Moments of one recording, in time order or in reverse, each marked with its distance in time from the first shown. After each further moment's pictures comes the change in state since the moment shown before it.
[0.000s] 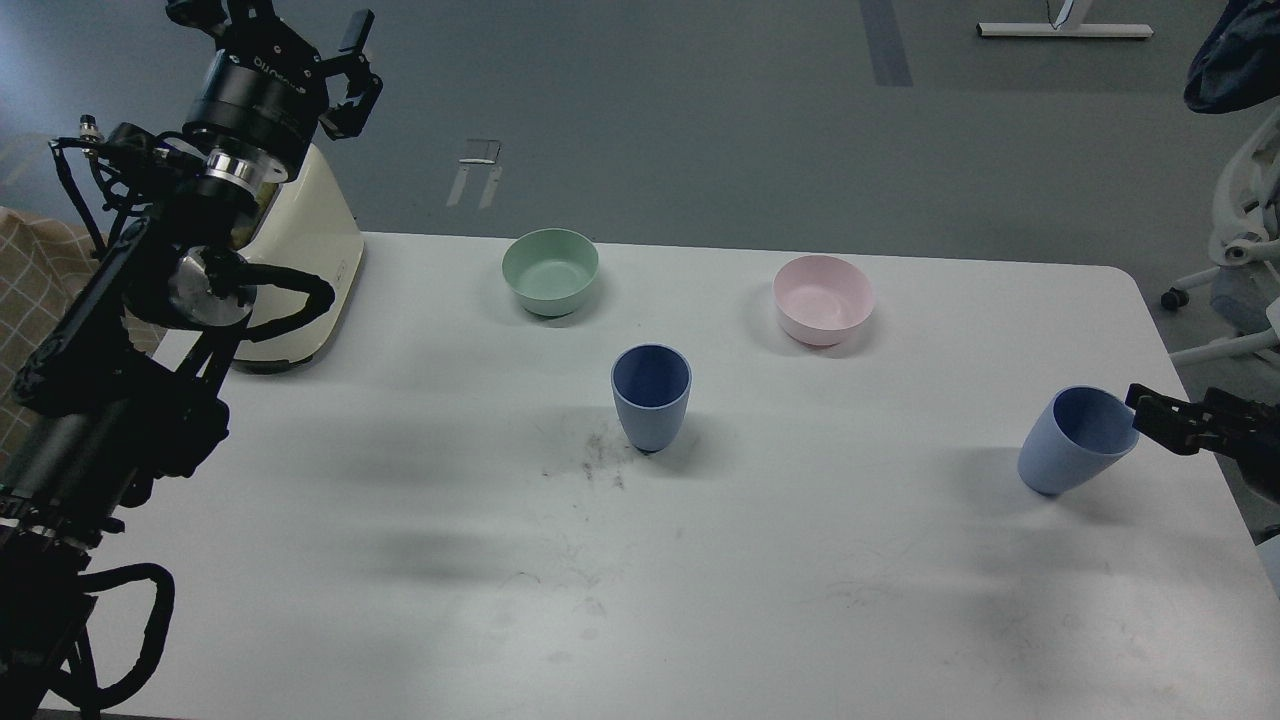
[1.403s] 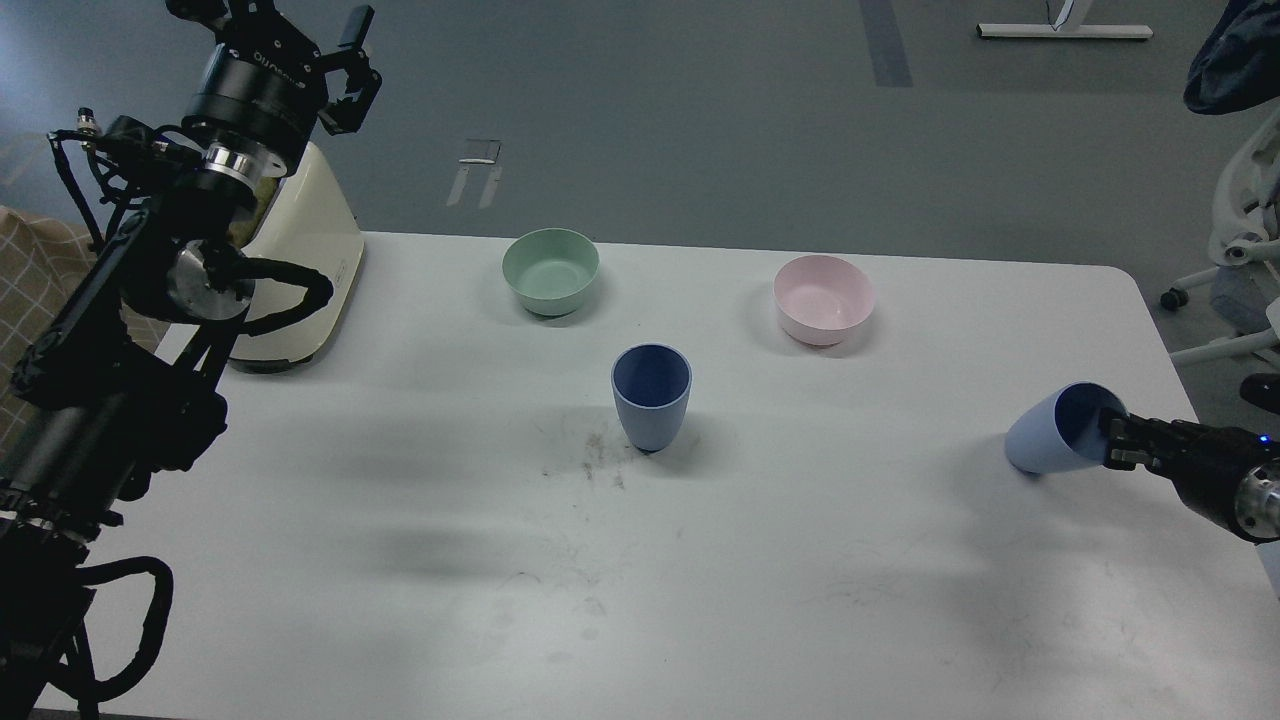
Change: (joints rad) left arm -0.017 0.005 0.006 0.017 0.003 -0.004 0.002; right arm 0.049 0.022 -0.152 0.007 0.001 0.000 -0.079
